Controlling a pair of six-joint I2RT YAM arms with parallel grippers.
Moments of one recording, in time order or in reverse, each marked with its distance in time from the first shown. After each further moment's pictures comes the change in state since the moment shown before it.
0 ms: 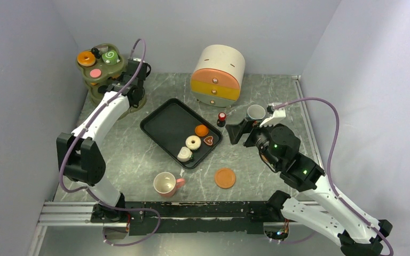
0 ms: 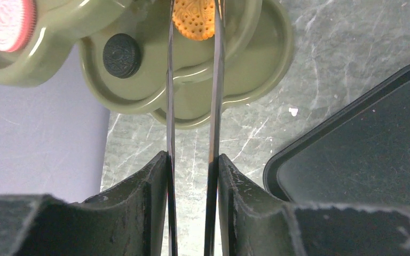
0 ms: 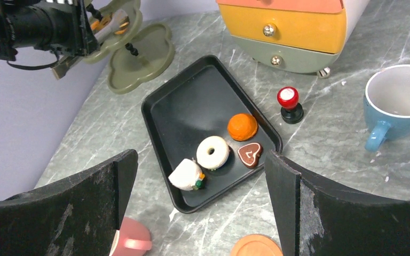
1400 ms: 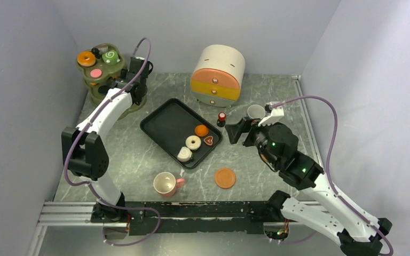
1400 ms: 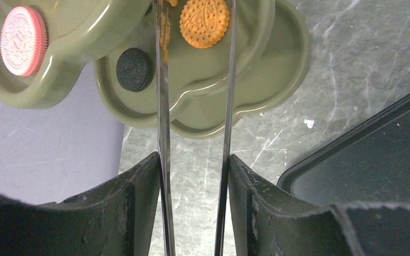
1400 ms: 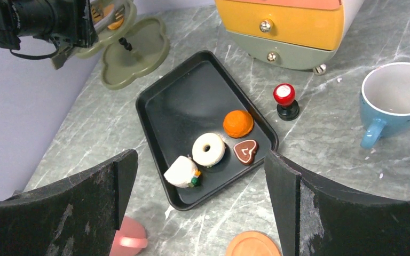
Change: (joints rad) left arm 0.000 0.080 0.043 0.018 -0.058 0.053; right arm 0.000 0.012 0.016 -0.024 0.004 -0.006
